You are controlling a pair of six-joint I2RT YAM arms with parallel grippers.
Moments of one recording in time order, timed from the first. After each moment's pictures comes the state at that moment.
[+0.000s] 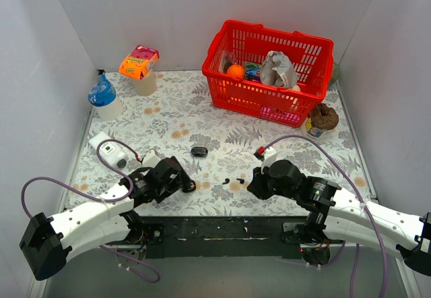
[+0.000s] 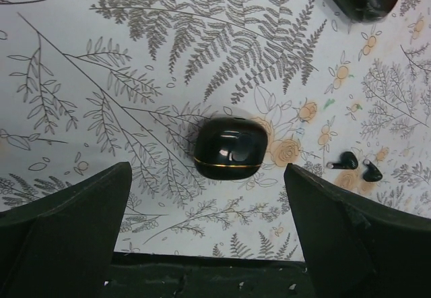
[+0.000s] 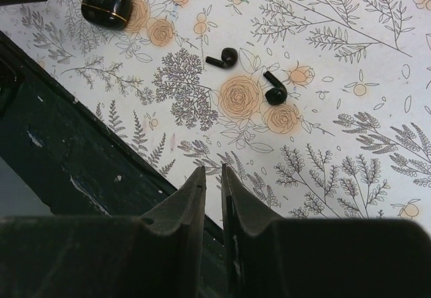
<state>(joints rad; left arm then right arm) -0.84 0.88 0.51 -0.64 -0.34 -1.33 1.07 0.73 0.50 -0.42 0.09 0.50</state>
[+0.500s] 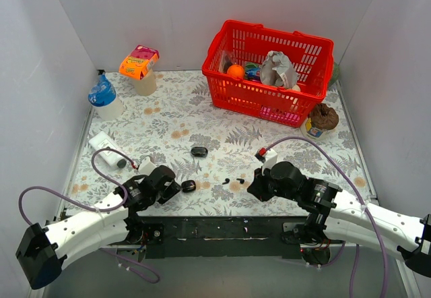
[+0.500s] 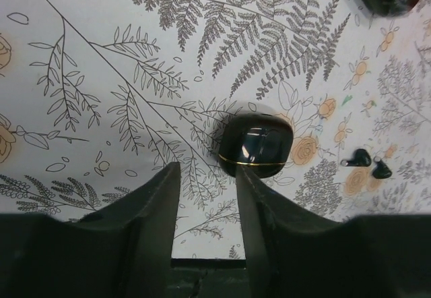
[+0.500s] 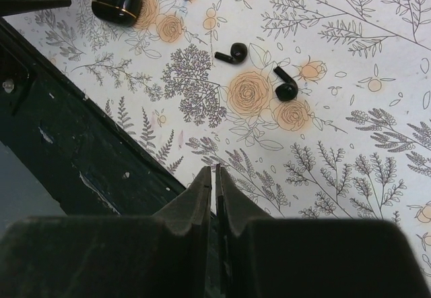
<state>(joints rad) -0.84 0.76 0.38 -0.62 -0.33 -1.36 1.07 0.70 0.47 -0.40 0.06 0.53</state>
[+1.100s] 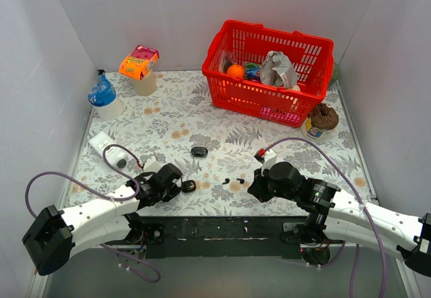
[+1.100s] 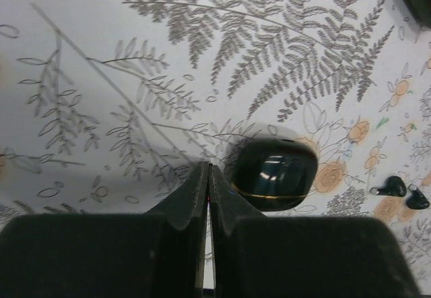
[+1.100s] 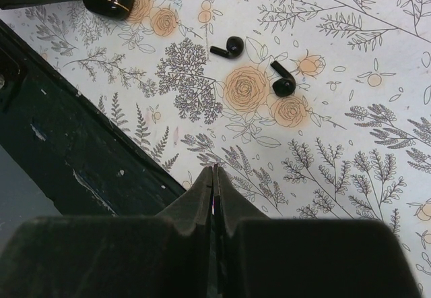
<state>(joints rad) -0.84 0.89 0.36 -0.56 -0.36 -1.36 1.07 0.71 0.46 -0.40 0.05 0.52</state>
